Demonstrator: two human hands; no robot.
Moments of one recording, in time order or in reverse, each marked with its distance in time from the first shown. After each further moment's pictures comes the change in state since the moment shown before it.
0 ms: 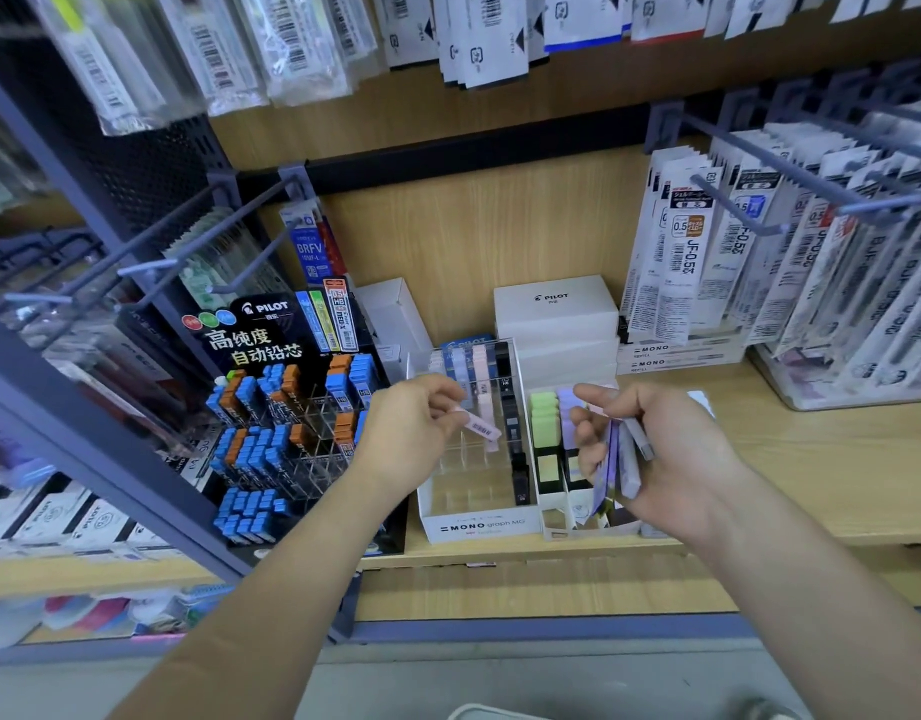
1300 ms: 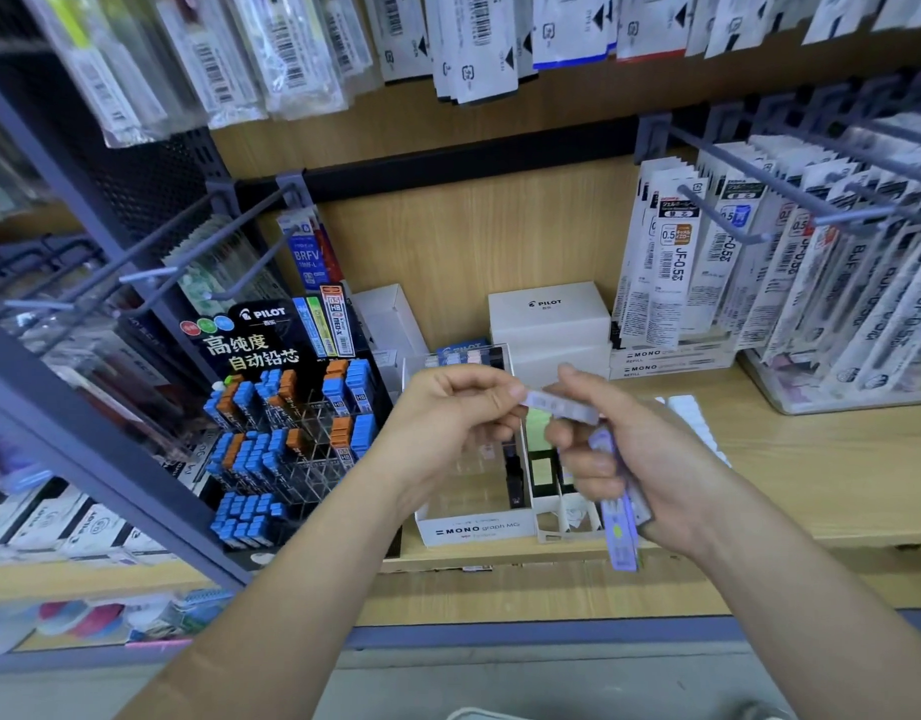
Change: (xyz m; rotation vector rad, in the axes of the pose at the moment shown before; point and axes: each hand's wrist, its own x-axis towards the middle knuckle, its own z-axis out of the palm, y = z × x) left_hand -0.016 0.057 -0.008 -0.936 -0.312 -0.191; right_hand -0.017 0.001 0.007 -0.328 -0.243 -0.109
